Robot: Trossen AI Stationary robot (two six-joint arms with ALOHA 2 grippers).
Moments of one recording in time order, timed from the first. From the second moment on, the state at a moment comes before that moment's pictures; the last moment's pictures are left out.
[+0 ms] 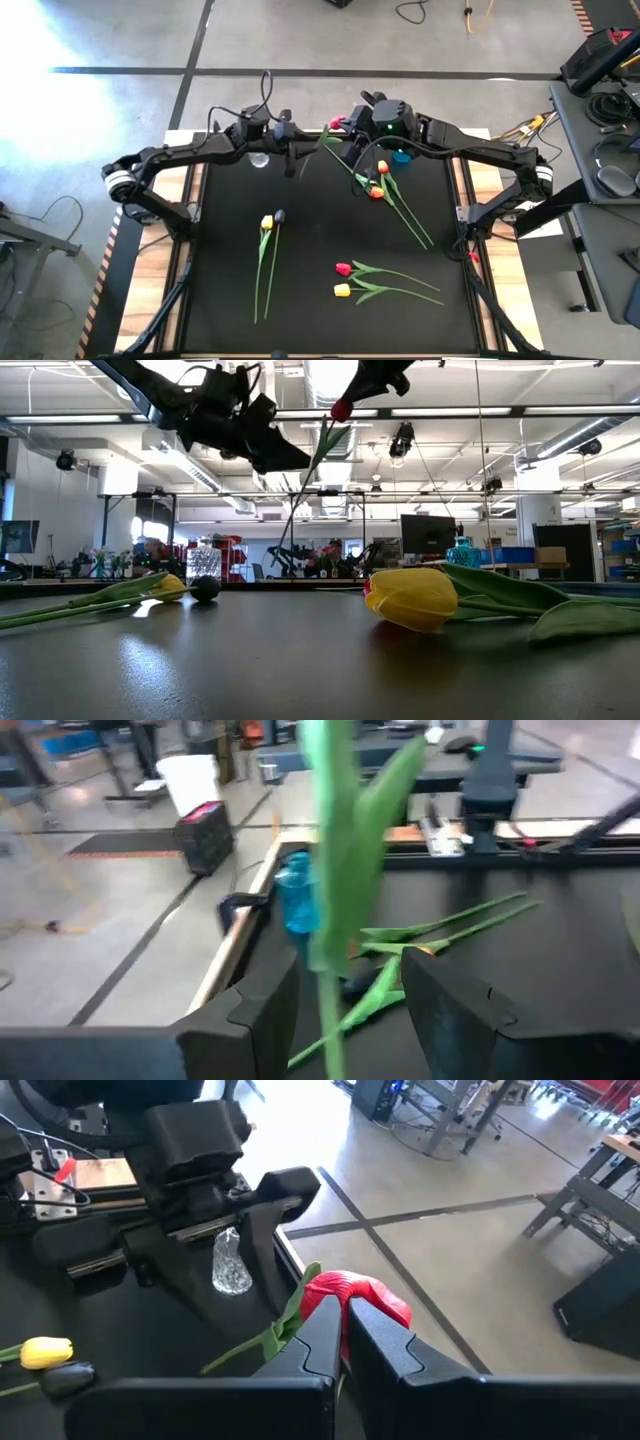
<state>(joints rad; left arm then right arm) 0.59 1.48 0.93 0.27 0.43 0.24 -0.29 1.52 1.53 -0.44 0.28 -0.14</state>
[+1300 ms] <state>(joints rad) 0.58 1.49 0.93 0.29 0.55 0.28 -0.25 1.52 1.53 -0.41 0.25 -0.13</state>
